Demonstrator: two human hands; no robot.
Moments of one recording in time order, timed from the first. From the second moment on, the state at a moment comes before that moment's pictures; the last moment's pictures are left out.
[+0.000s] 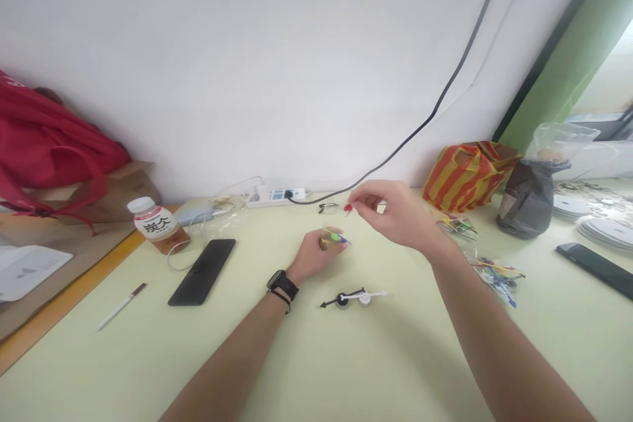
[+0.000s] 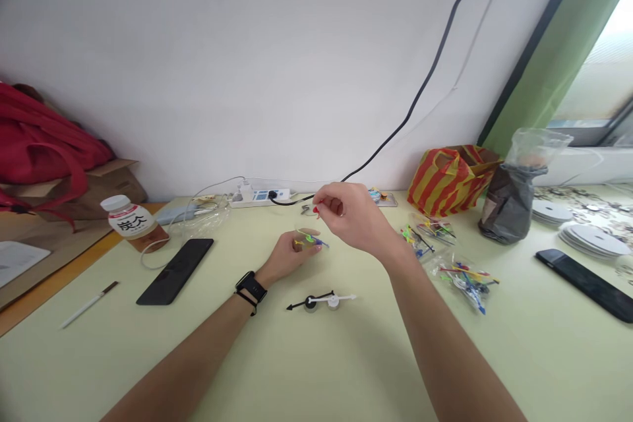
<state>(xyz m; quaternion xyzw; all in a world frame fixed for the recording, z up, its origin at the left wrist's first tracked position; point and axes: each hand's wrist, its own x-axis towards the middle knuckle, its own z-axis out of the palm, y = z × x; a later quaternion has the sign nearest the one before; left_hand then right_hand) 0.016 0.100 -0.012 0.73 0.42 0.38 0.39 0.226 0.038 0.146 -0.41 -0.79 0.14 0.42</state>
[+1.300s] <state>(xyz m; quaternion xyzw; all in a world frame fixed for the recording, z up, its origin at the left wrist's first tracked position) 0.013 0.104 -0.002 0.63 0.38 0.44 0.51 0.219 0.053 0.127 -0.45 -0.81 0.13 0.36</state>
